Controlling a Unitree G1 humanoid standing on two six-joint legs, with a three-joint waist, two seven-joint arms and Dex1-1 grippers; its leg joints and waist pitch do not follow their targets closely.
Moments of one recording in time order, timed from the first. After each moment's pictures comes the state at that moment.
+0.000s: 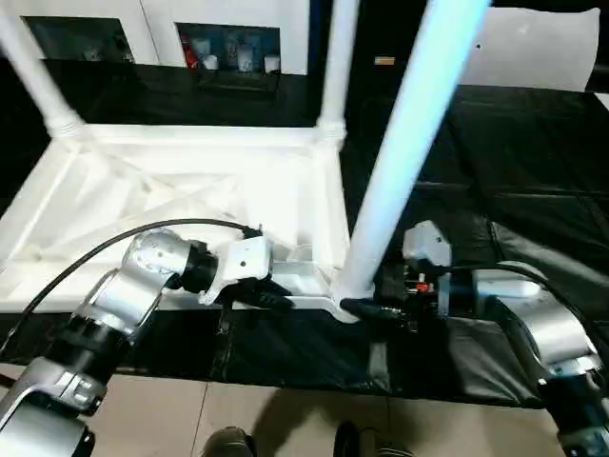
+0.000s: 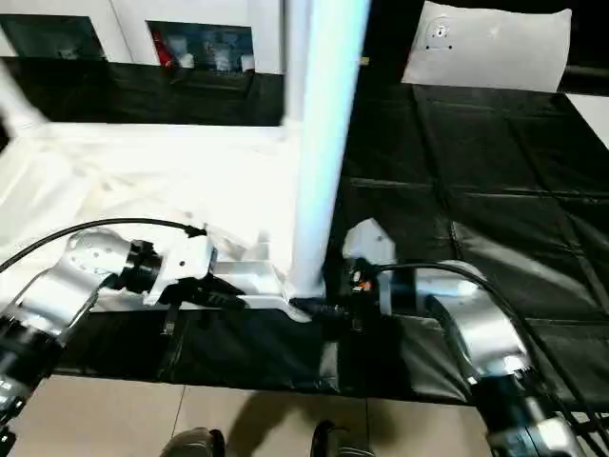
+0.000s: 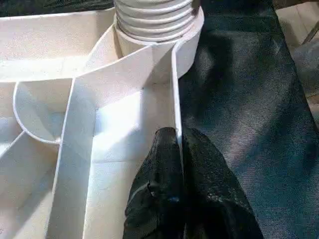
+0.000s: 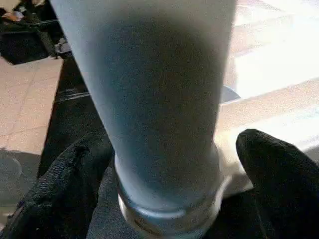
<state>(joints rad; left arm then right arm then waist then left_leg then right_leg) -0.55 0.54 -0.37 0.35 -0.05 0.01 -1.34 -0.36 -0.48 0.21 0.16 0.26 0.23 1.17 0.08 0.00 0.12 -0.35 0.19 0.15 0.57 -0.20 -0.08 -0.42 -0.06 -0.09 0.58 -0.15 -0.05</state>
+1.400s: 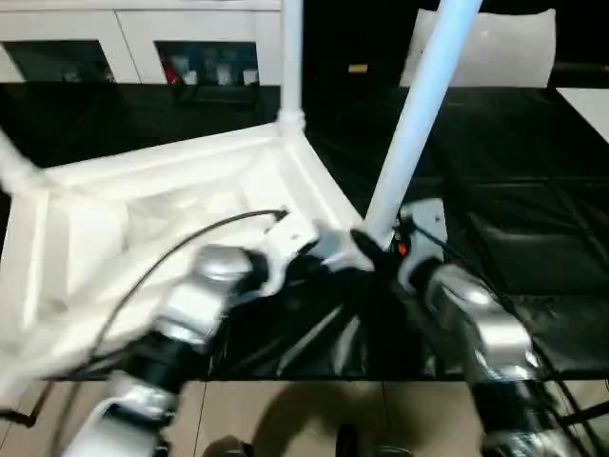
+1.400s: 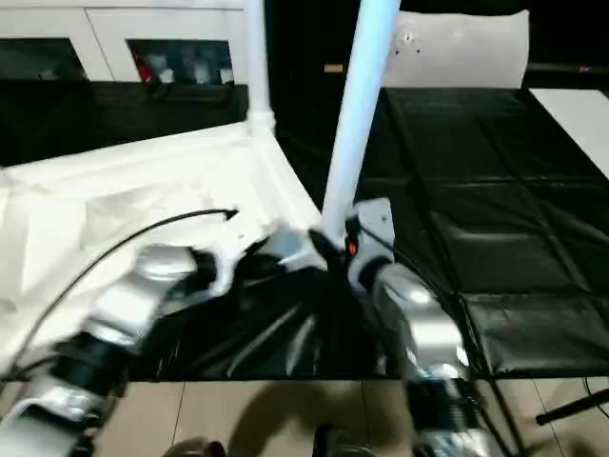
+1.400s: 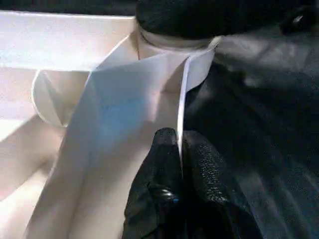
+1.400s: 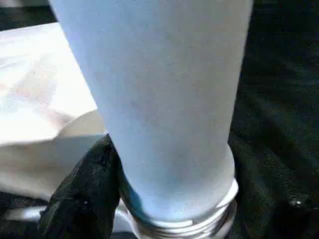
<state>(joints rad) -0.52 0.15 -0.28 0.28 0.07 0.47 -0.73 -0.36 -0.06 -0.01 0.17 0.11 0.44 0.29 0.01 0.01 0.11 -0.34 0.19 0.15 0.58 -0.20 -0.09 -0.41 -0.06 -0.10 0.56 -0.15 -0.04</state>
